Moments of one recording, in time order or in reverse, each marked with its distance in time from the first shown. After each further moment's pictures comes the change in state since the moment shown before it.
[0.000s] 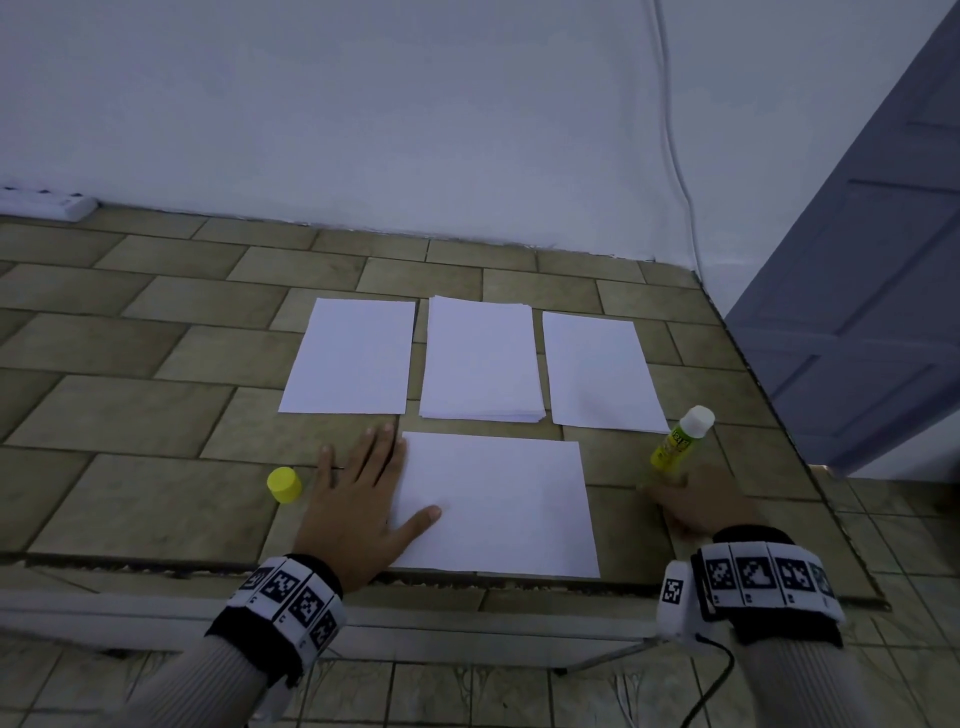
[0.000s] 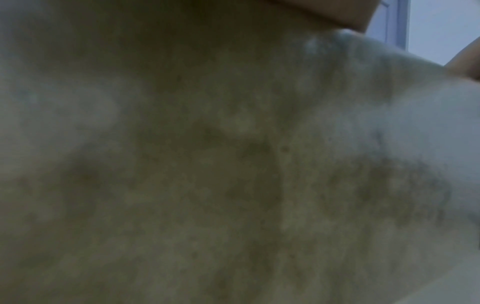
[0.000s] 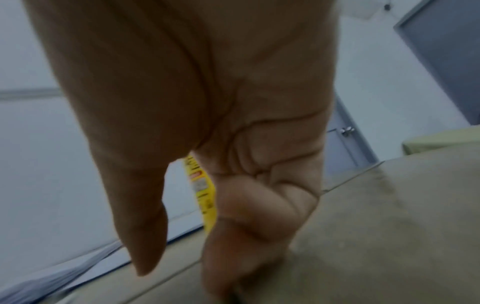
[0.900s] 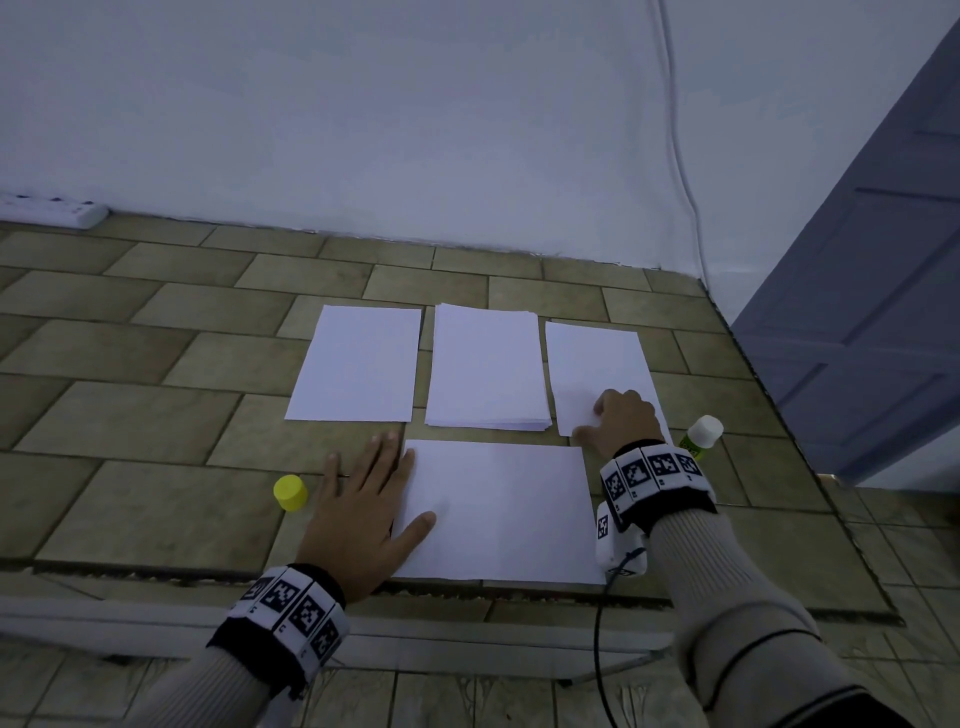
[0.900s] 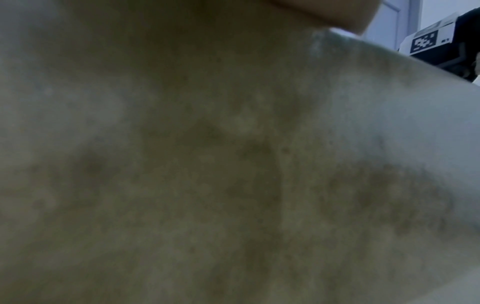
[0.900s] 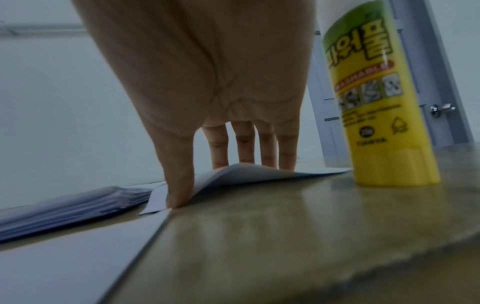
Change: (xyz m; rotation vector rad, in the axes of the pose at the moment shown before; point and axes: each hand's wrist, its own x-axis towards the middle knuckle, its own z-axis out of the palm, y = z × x) left_hand -0.002 -0.004 0.000 -0.049 -0.013 0.026; right_hand 0.061 -0.092 0.022 -0.276 0.221 -0.187
